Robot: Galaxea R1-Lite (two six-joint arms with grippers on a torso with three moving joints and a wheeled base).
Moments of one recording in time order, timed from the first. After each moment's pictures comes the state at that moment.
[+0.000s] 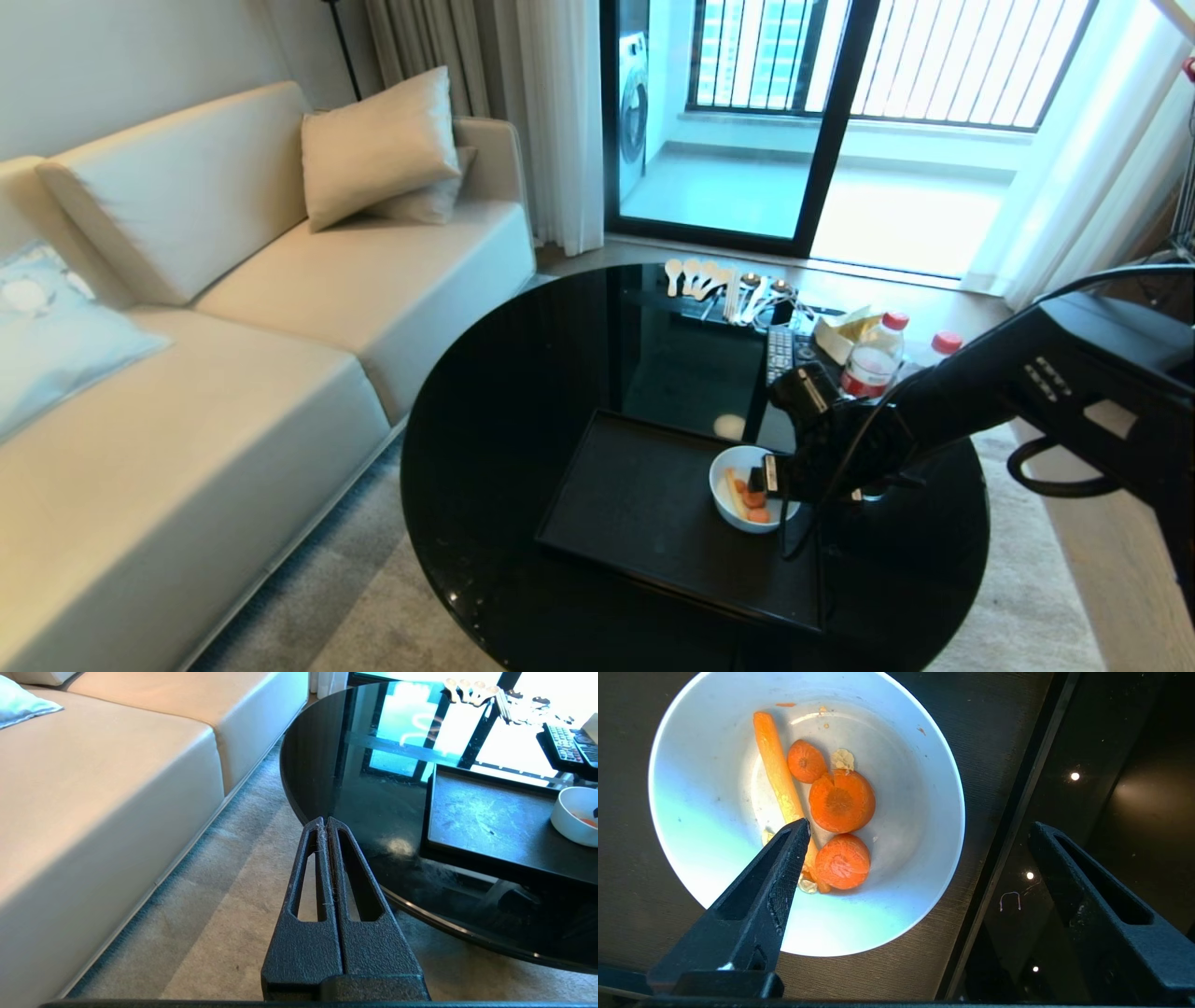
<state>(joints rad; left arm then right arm) 0.00 0.00 0.00 0.00 0.01 -0.06 0.36 2.28 -1.26 0.00 -0.18 0.37</state>
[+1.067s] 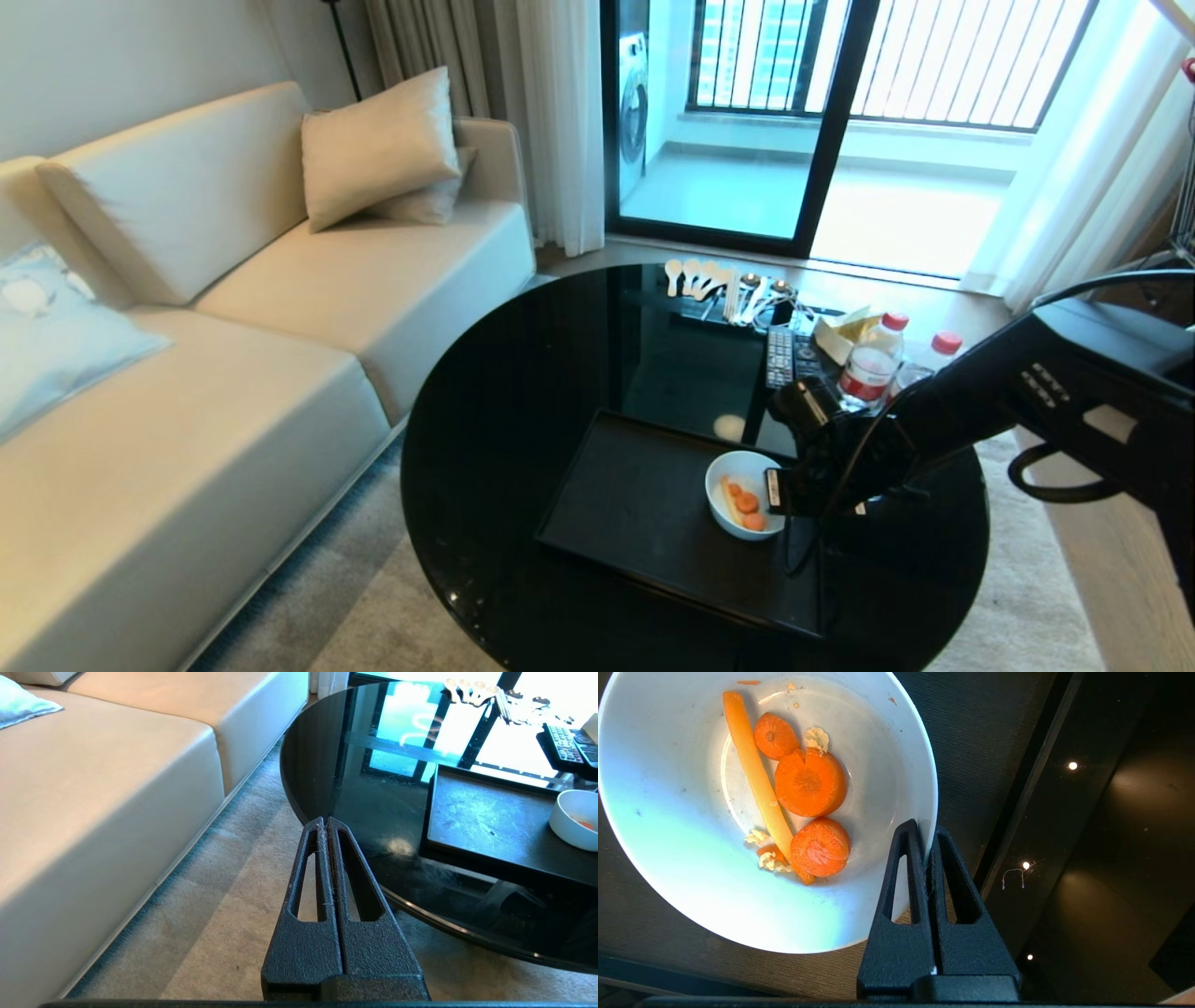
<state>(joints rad) 0.00 0.00 0.00 0.00 0.01 -0.06 0.37 2.28 -1.21 0.00 -0.18 0.37</state>
